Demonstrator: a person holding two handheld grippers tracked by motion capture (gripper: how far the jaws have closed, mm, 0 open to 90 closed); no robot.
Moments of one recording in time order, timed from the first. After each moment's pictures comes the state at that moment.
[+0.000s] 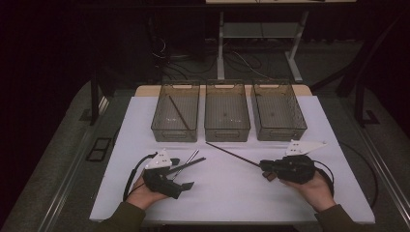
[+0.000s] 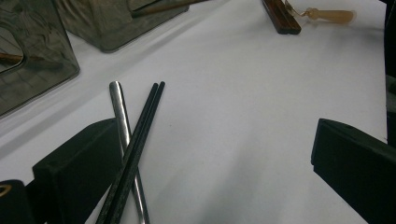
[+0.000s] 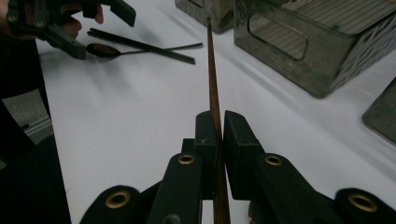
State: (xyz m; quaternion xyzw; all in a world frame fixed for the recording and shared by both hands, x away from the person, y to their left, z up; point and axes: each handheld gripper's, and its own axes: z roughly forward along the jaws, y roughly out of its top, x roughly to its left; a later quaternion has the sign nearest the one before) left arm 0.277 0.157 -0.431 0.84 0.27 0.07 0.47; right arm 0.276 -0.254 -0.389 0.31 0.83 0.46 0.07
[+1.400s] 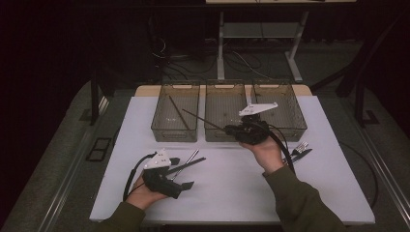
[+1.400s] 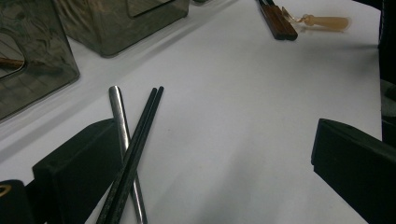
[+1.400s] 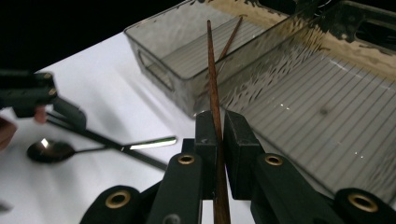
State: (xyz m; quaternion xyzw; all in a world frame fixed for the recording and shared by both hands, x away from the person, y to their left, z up) left arm 0.277 0.158 -0.430 0.83 0.27 0.07 0.48; right arm 0.360 -0.146 -0.347 0.36 0.81 0.45 0.11
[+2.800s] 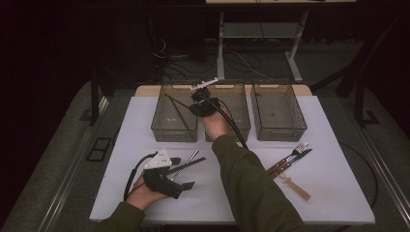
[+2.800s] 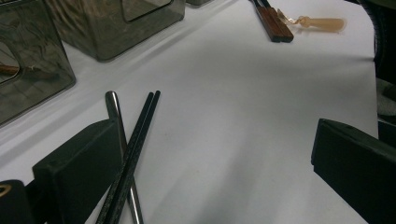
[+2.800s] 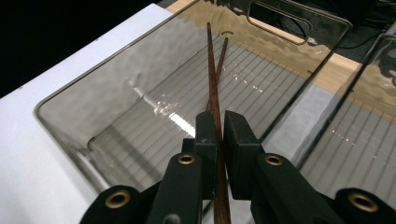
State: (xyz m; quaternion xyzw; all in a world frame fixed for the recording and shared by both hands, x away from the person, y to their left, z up) left arm 0.277 0.156 -0.429 0.83 0.26 0.07 0.49; right arm 0.462 -0.020 -0.359 0.41 0.81 0.38 0.14
